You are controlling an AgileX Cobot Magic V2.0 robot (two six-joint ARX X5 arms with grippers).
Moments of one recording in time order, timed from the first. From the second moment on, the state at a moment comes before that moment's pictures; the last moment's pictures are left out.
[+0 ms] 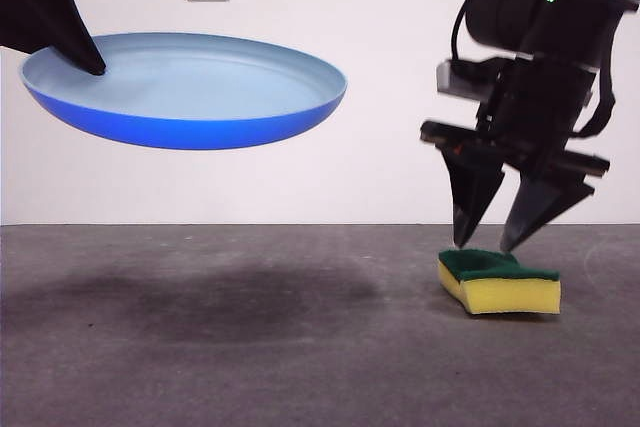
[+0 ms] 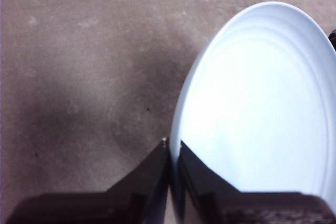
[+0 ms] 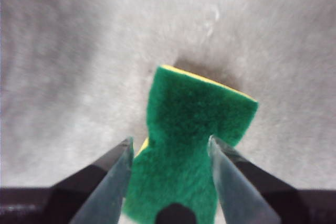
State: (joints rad) left arm -0.24 1.06 0.89 -0.53 0.33 -0.09; right arm 0.38 1.68 1.11 -0.56 -0.10 0.07
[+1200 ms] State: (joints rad) left arm -0.37 1.39 0.89 -0.42 0.15 -0.08; right arm 0.60 1.52 1.12 -0.55 -0.07 0.11
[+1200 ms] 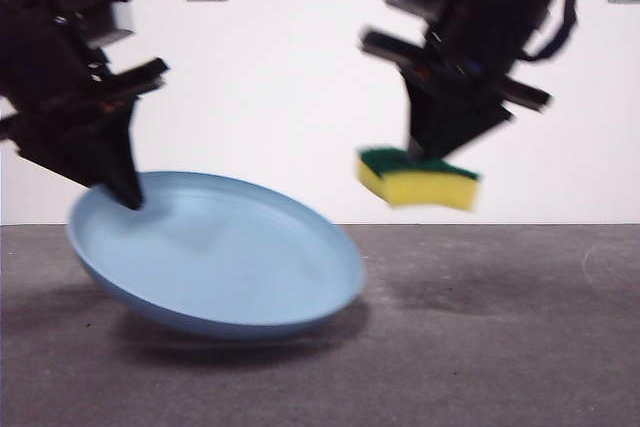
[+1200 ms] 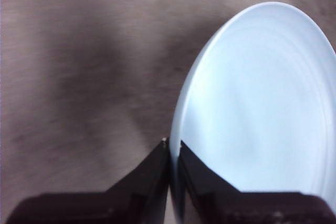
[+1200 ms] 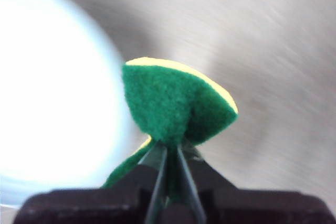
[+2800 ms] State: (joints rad) left arm -0.53 1.40 0.89 -0.23 0.34 -0.27; right arm 0.81 1.55 1.12 -0.49 -0.13 0.17
